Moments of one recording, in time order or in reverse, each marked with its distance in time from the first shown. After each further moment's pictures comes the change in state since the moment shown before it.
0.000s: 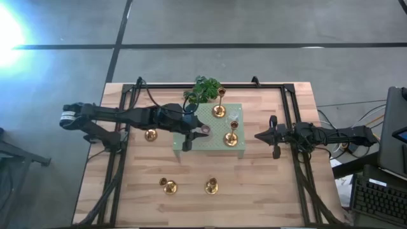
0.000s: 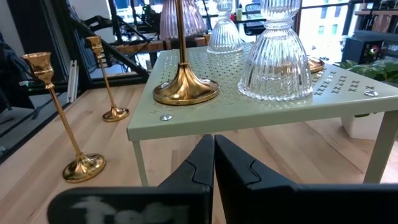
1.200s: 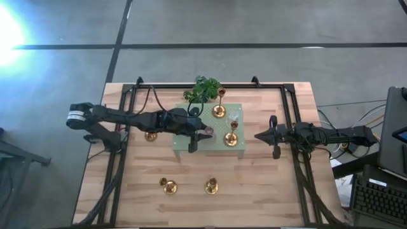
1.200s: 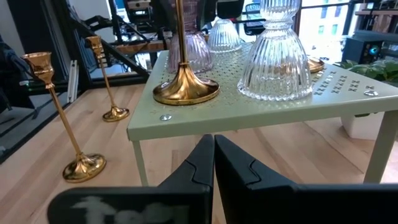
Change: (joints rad) left arm 0.020 0.095 -0.119 0.229 0.000 -0.088; right arm 0.000 0.000 0.000 0.000 0.000 0.000
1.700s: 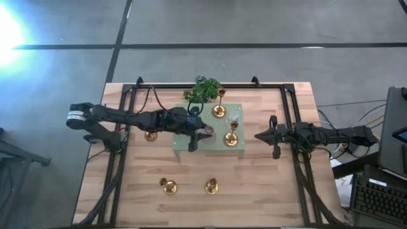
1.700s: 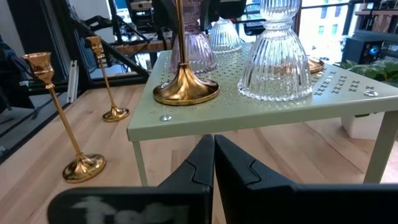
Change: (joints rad) left arm 0.012 0.000 0.000 -0.003 0.002 0.011; right arm 0.000 0.000 0.000 0.000 0.000 0.000
